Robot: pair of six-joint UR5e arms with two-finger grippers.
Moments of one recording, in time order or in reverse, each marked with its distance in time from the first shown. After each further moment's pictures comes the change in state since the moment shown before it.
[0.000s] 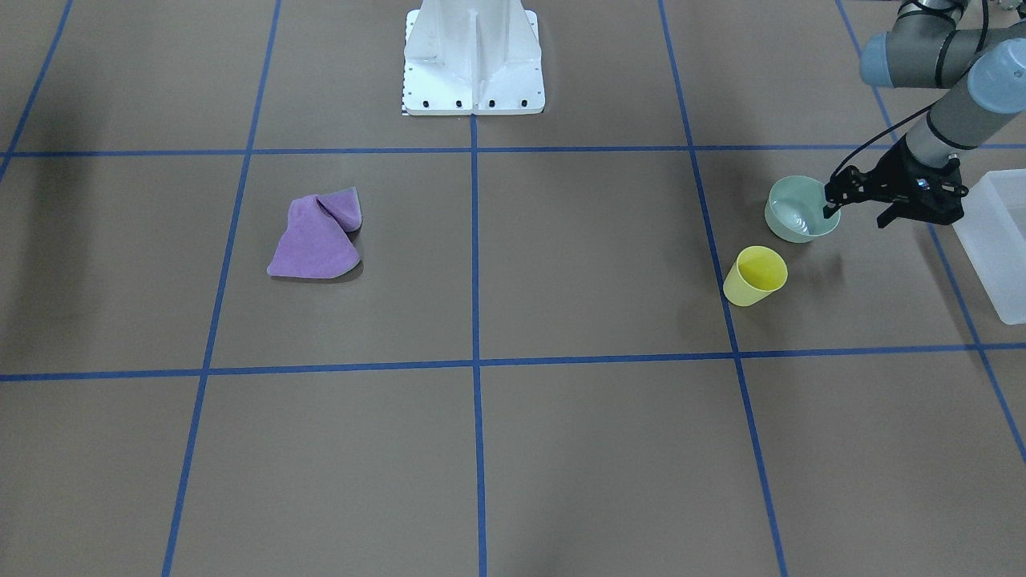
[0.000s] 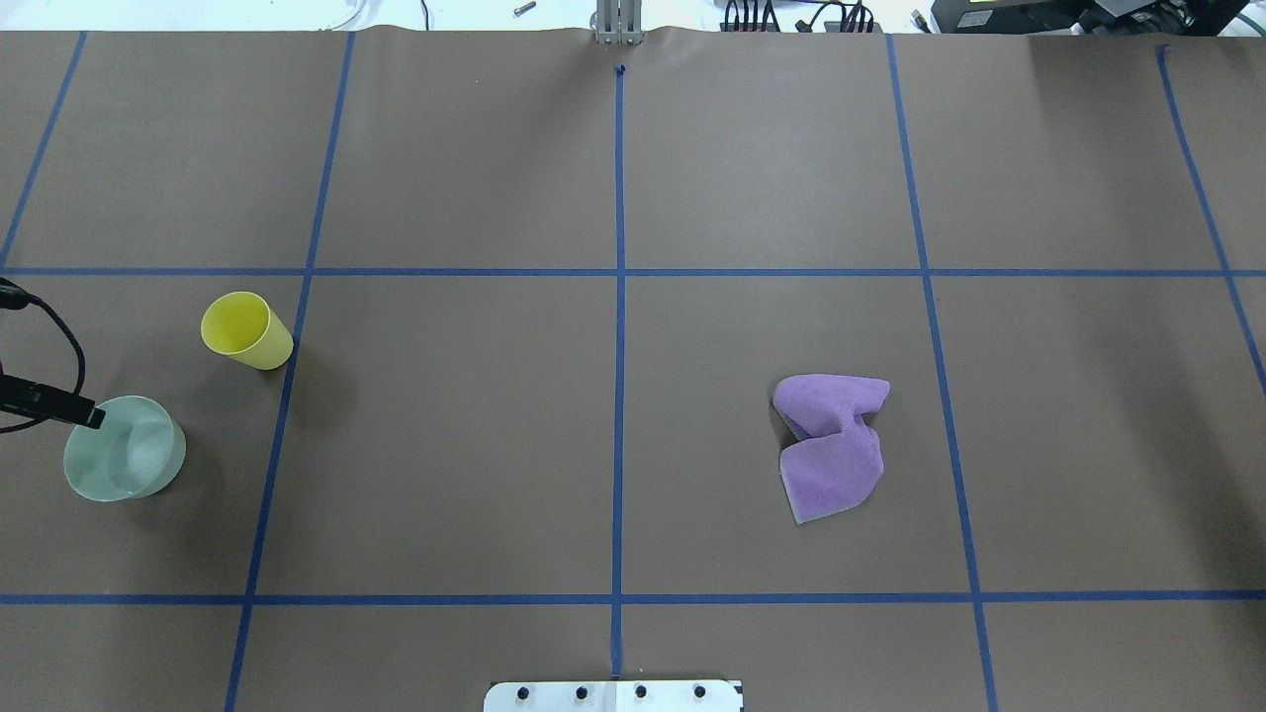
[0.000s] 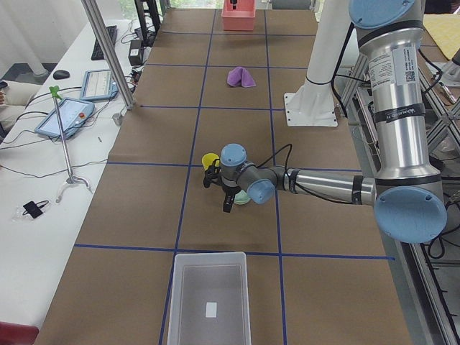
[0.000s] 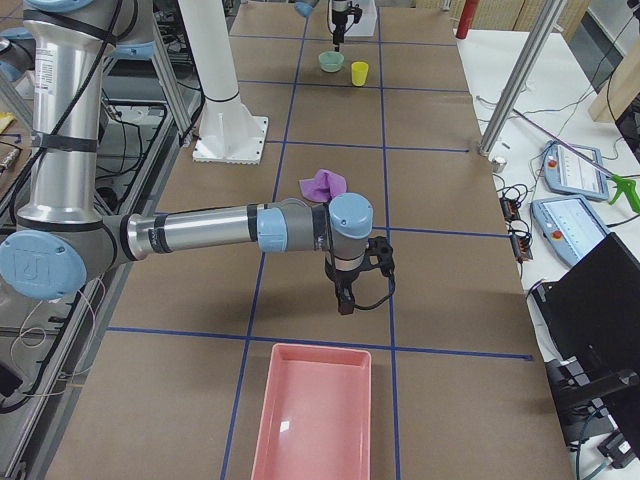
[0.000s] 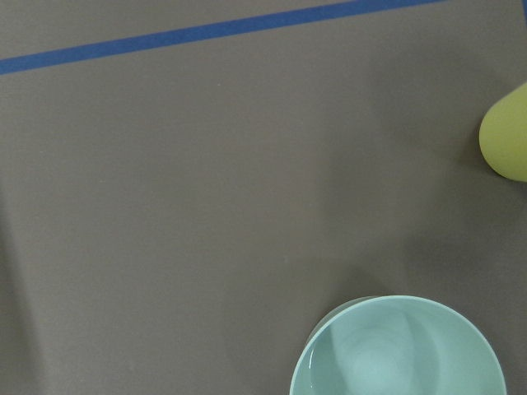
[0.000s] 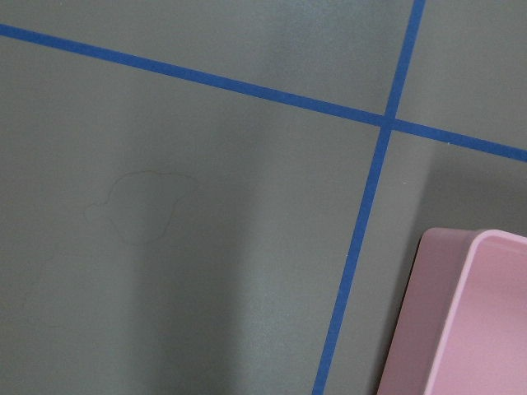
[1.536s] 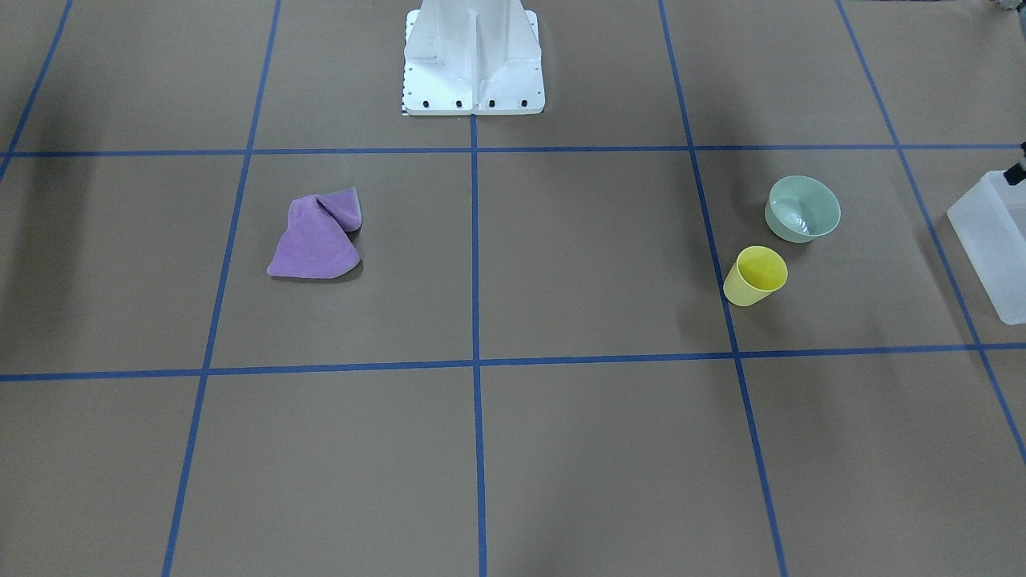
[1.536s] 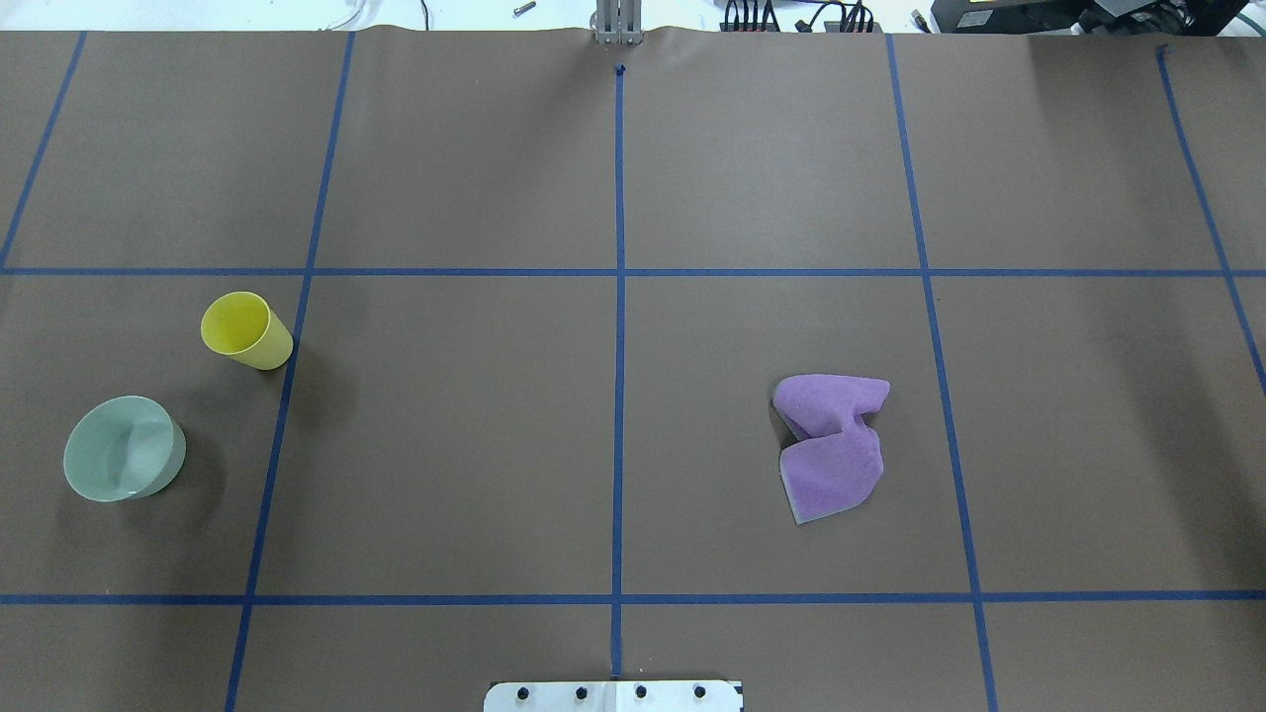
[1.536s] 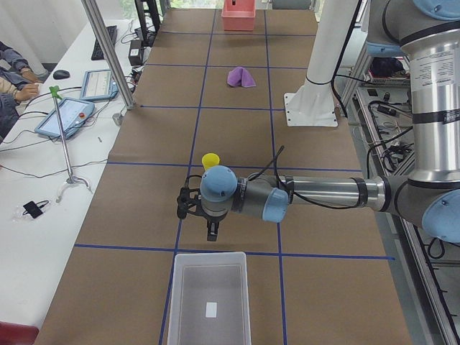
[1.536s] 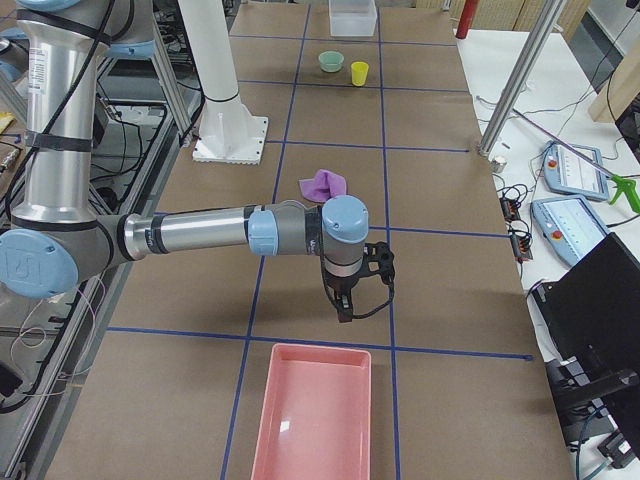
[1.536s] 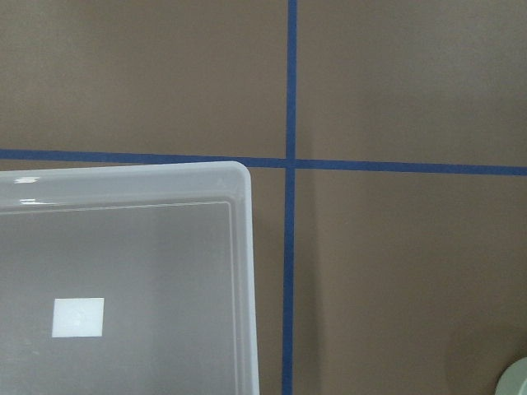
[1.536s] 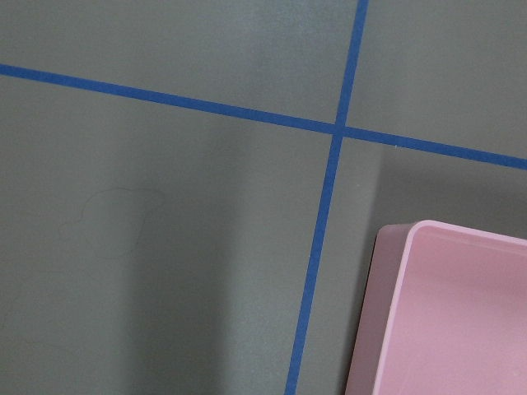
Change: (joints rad) left arm -0.525 -0.007 -0.075 0.406 -0.293 0.366; right arm 0.069 -0.004 0.000 -0.001 -0.010 0.007
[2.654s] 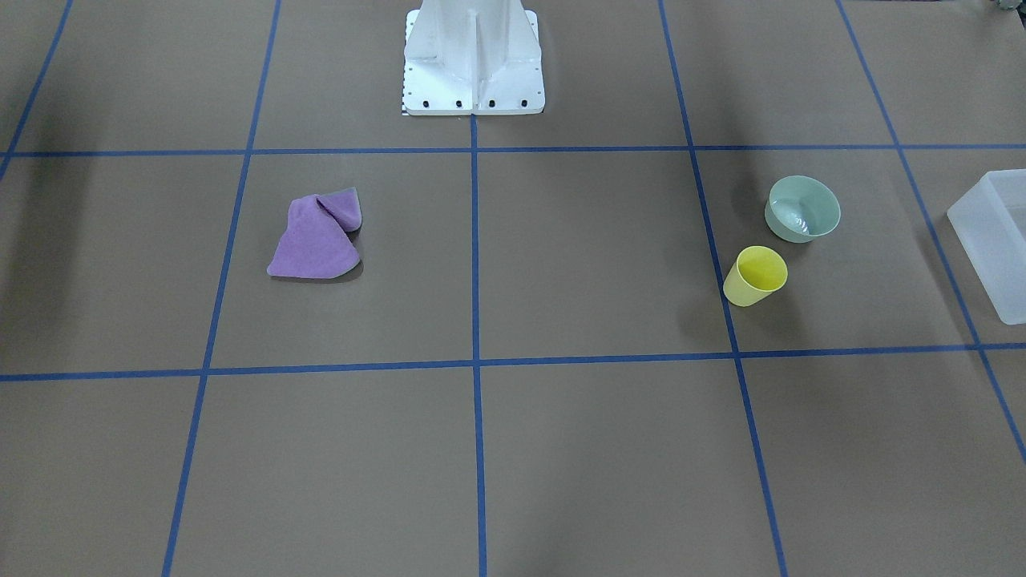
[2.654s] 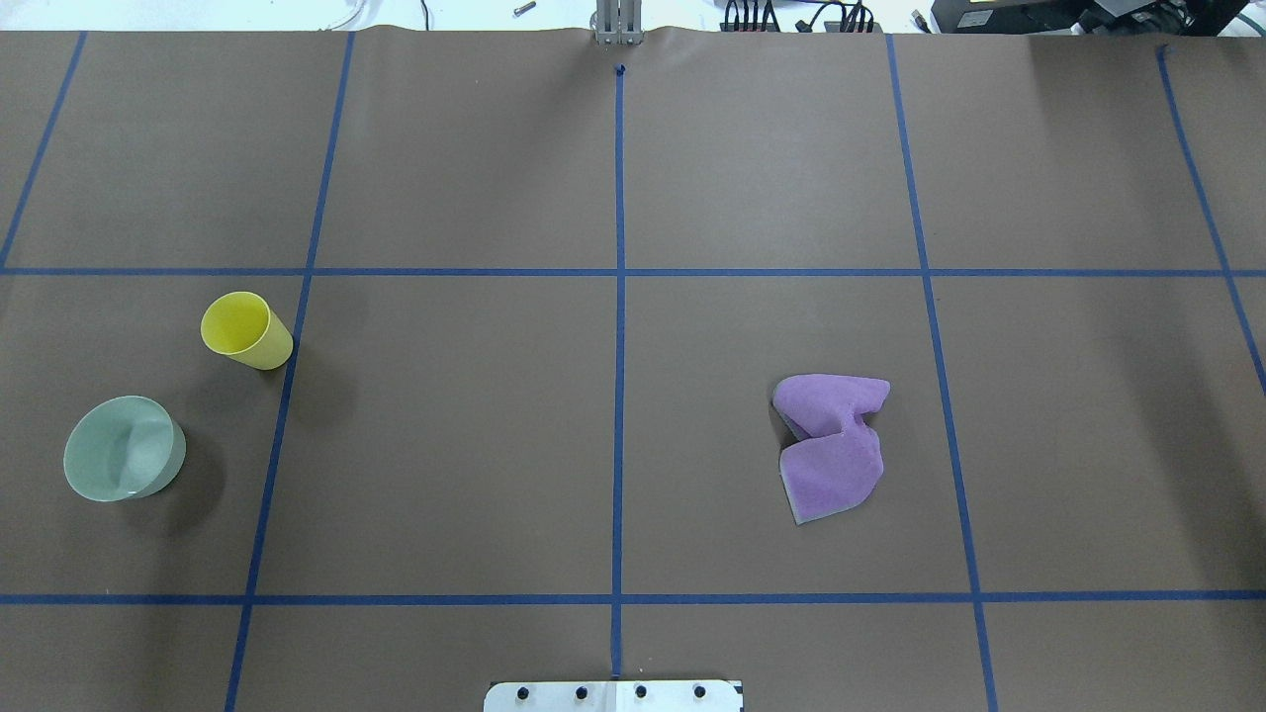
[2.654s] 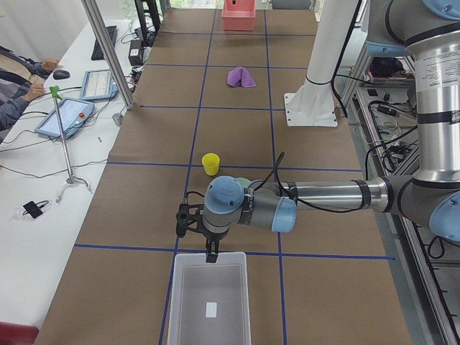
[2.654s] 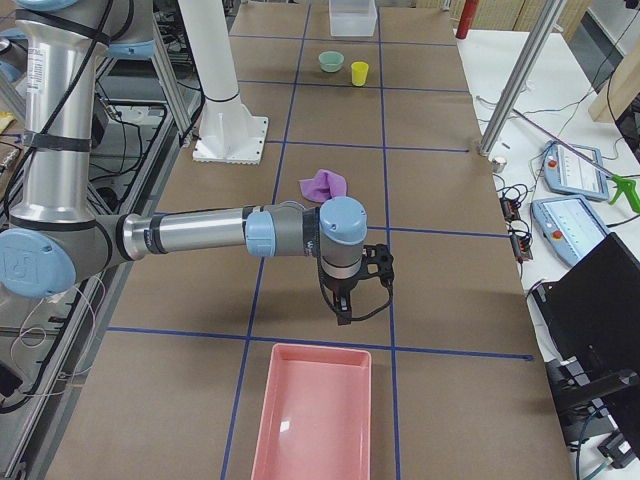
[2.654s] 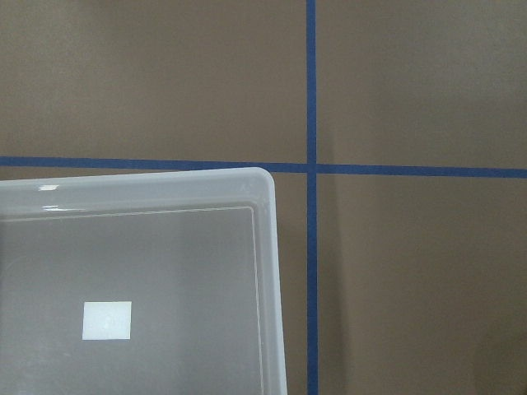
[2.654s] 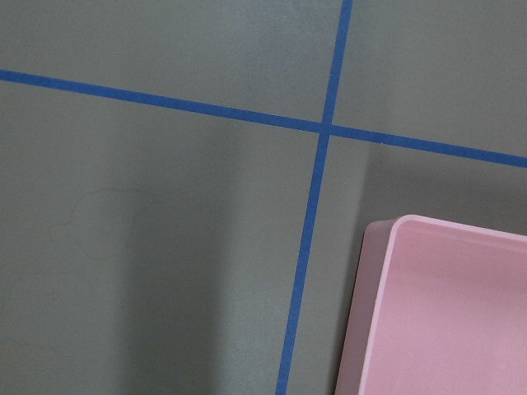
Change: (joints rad) left arm -0.189 0.012 0.090 -0.001 0.081 0.189; right arm 0.018 -0.007 0.000 0.000 -0.007 0.000
